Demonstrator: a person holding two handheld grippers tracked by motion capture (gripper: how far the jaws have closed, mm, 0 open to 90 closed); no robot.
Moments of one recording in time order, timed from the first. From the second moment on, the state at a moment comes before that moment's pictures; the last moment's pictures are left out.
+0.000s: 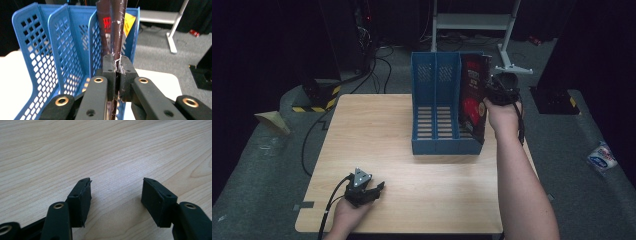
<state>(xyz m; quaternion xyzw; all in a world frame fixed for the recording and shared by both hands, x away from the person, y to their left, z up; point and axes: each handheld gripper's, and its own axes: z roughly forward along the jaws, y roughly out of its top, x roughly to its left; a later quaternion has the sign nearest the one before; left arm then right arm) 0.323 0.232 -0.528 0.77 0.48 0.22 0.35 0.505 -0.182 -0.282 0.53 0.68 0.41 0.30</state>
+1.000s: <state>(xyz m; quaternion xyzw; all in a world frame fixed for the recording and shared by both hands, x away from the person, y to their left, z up) 0.324 0.232 -0.528 0.77 0.48 0.22 0.35 0.458 -0.200 -0.289 0.51 0.61 0.49 0.36</state>
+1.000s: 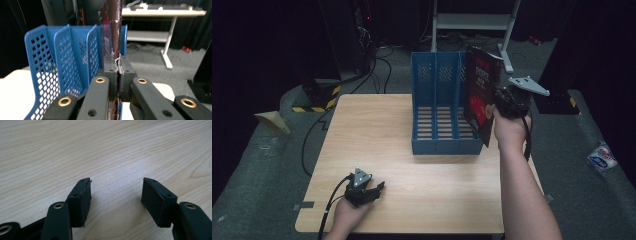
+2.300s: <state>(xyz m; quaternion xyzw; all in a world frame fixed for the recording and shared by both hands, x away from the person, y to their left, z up) 0.323 0.232 -0.528 0.77 0.48 0.23 0.35 0.472 -0.181 -0.349 0.46 0.51 0.55 0.47</state>
